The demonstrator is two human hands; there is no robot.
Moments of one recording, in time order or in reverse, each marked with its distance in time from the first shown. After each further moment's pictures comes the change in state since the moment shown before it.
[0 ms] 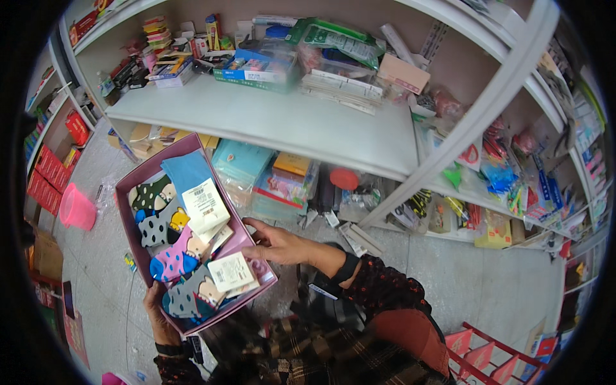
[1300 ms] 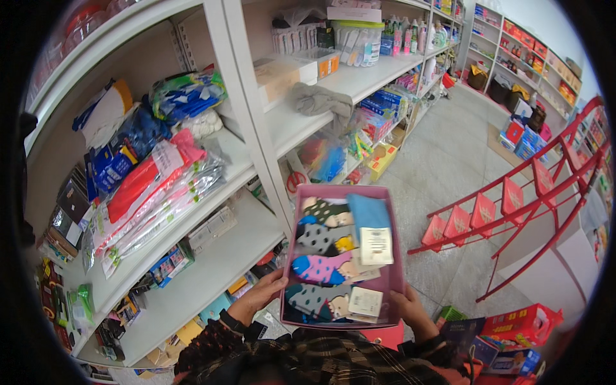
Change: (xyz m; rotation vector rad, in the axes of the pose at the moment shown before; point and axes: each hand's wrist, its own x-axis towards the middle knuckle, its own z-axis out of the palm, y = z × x) left_hand -0.062 0.037 0.512 0.791 -1.651 -0.879; right_hand -0.385 -0.258 0.202 0.547 1.940 0.037
